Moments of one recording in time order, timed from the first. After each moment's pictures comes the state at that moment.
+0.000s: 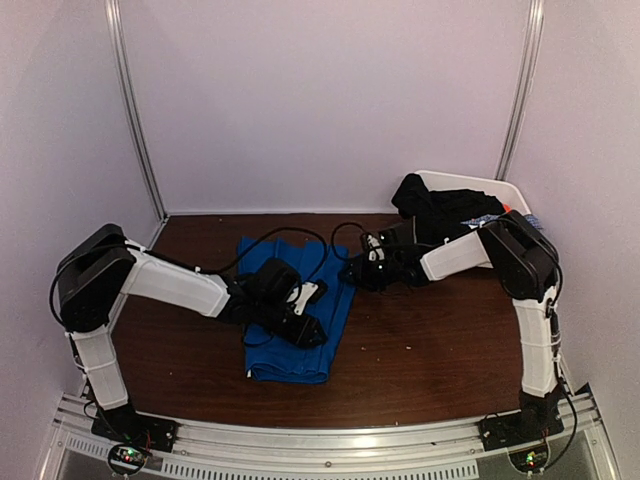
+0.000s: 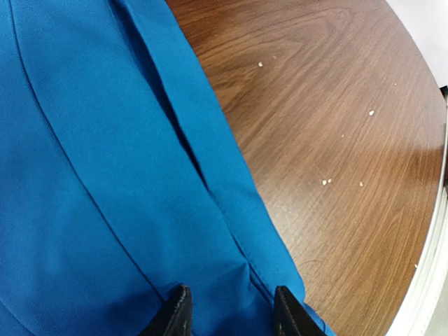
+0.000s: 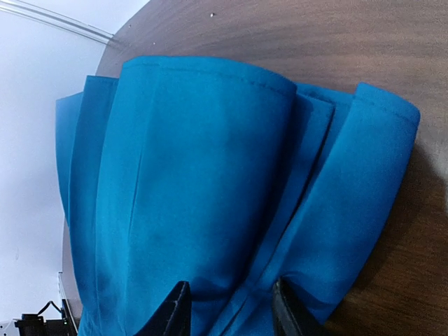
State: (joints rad) left arm -0.91 1.87 1.01 -0.02 0.28 -0.35; right arm 0.55 2.17 1.29 0.25 -0.41 0.72
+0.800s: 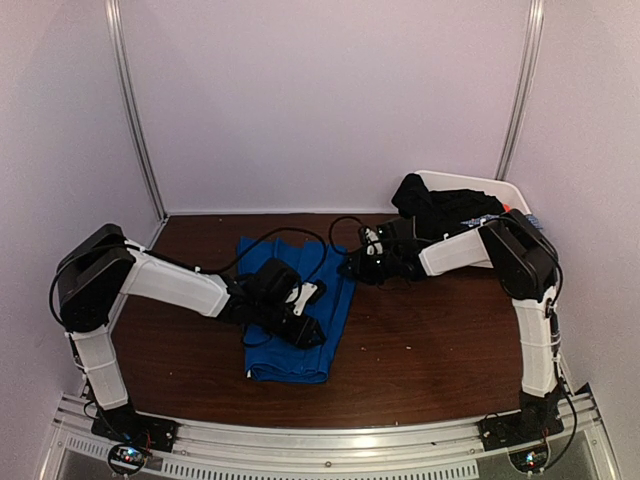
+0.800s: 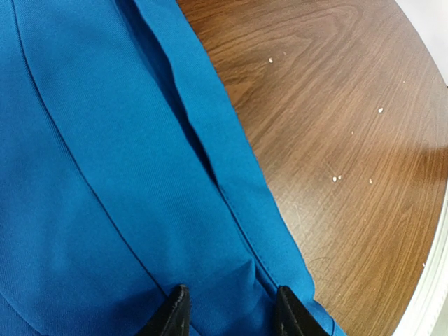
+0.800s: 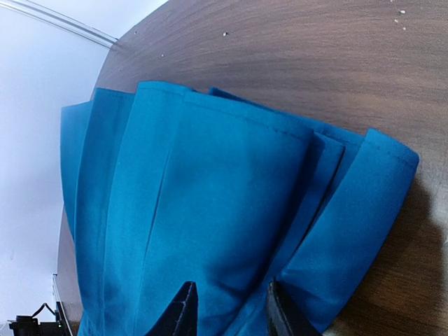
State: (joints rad) left arm -0.91 1.86 1.01 -0.05 0.25 -0.33; right arm 0.55 2.18 1.34 0.22 -0.39 0.68
